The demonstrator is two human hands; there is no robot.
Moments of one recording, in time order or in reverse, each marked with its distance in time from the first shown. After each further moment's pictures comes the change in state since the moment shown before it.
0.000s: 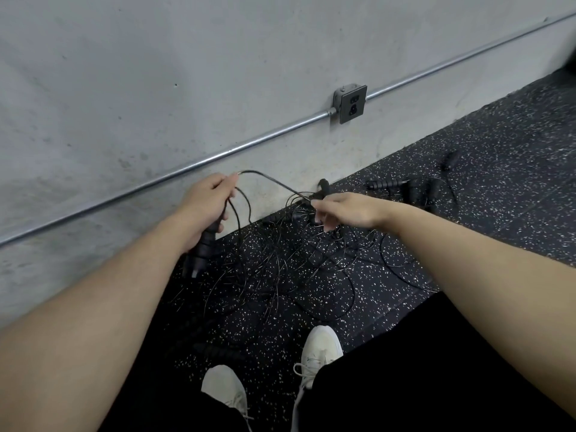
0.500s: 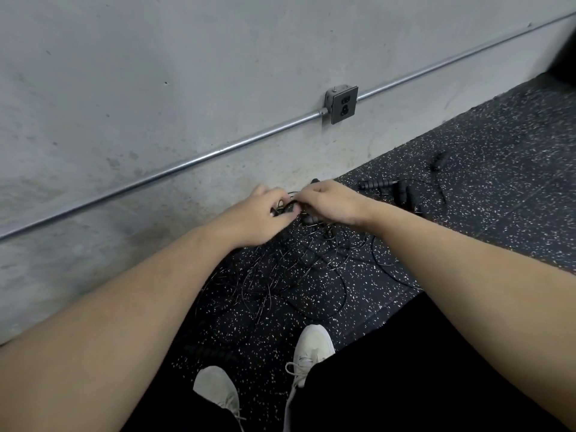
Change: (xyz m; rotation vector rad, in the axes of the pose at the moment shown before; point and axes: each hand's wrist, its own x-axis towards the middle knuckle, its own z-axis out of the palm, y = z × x) left_hand -0.022 0.025 0.054 0.661 -0.385 0.360; right_hand 0.006 -0.019 0.009 0.218 0.121 -0.131
